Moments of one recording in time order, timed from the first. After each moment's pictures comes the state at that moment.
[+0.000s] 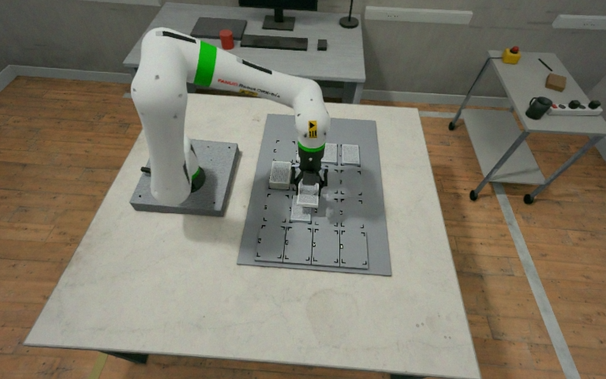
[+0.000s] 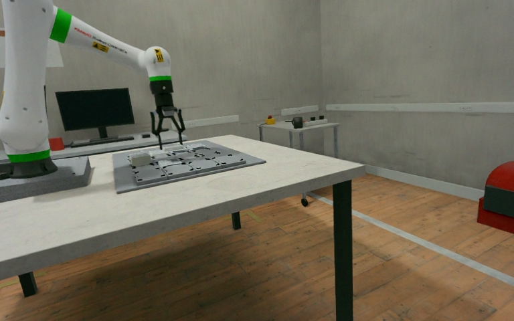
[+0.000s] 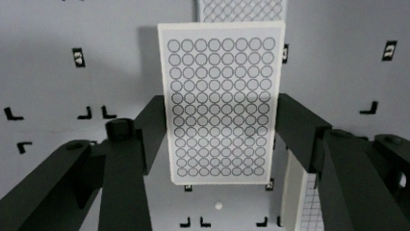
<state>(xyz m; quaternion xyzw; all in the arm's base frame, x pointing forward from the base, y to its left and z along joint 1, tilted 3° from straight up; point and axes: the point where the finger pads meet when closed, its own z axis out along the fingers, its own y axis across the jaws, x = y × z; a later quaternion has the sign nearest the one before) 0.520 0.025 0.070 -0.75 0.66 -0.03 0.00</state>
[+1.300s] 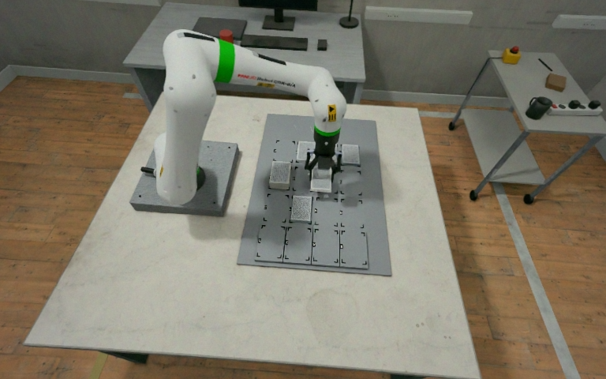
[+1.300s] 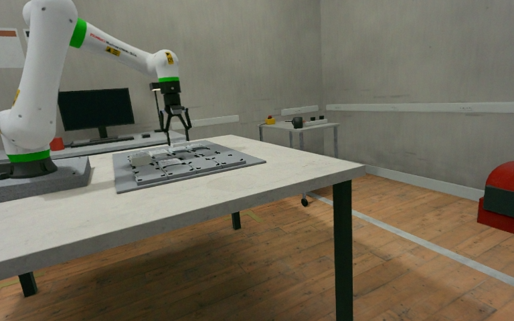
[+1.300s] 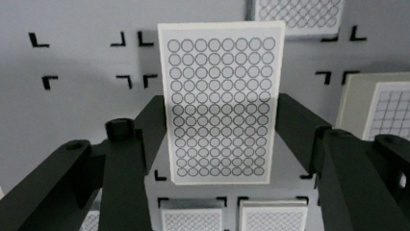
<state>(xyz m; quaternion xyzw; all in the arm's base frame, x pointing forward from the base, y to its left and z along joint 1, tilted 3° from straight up) 0.561 0.108 0.068 -0.75 0.66 -0.03 0.00</state>
